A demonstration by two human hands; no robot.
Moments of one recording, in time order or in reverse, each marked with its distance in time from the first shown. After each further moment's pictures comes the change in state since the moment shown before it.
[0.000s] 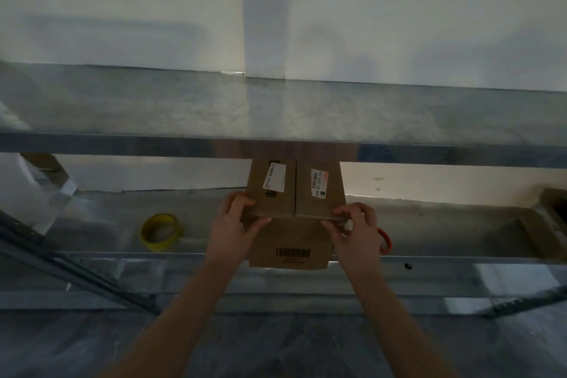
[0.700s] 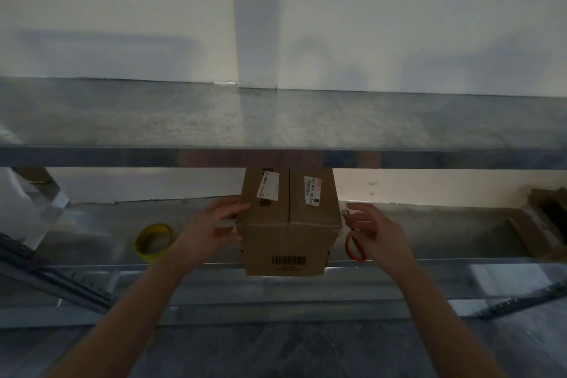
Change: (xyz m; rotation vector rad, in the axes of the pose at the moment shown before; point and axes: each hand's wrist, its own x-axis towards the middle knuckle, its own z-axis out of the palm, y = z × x) left_hand 0.021 -0.020 -0.052 -0.047 -0.368 0.152; right_hand 0.024 0.018 -0.057 0.080 -0.261 0.028
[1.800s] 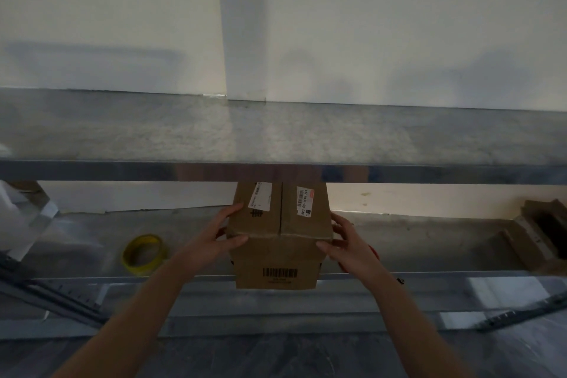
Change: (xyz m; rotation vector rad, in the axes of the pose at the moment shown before) left_hand 0.022 0.000 0.023 -0.495 -0.111 -0.254; right_hand 0.019 0.007 0.025 0.275 -0.231 0.142
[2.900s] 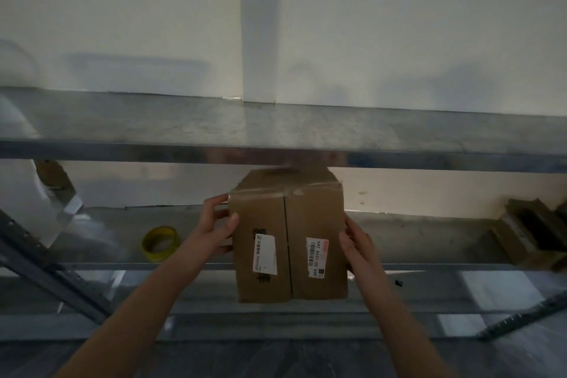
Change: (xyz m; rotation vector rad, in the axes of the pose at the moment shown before) left_hand -0.087 0.038 0.015 -0.188 0.165 0.086; right_hand -0.101 -0.023 0.025 0.228 0.201 -0.068
